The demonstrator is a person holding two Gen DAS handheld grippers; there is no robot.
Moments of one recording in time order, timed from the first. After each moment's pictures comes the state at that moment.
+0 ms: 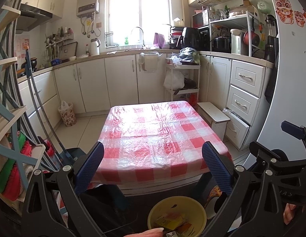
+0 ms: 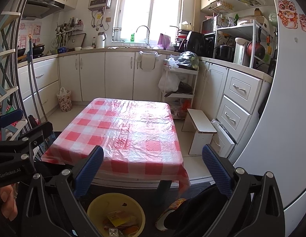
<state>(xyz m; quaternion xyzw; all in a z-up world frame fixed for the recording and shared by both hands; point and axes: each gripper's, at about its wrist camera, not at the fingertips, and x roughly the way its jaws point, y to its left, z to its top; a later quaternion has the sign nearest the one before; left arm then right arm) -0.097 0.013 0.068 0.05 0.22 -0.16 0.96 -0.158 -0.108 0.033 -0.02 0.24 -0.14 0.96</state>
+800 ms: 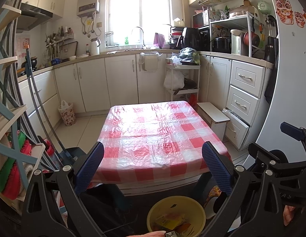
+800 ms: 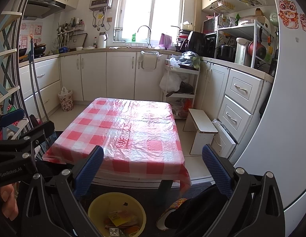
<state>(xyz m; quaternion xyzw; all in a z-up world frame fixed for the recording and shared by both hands) -0.098 0.014 0.069 0.05 0.22 -0.16 0.96 -0.159 -0.104 0.033 -0.02 0.24 -0.14 0.96</state>
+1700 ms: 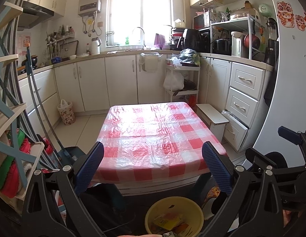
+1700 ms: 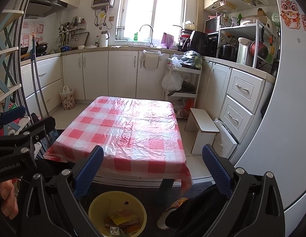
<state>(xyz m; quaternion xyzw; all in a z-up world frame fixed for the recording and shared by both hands) -0.100 0.013 0.069 0.04 0.22 -0.16 0.96 -0.158 -0.100 0.032 -0.02 0.25 -0.13 0.96</state>
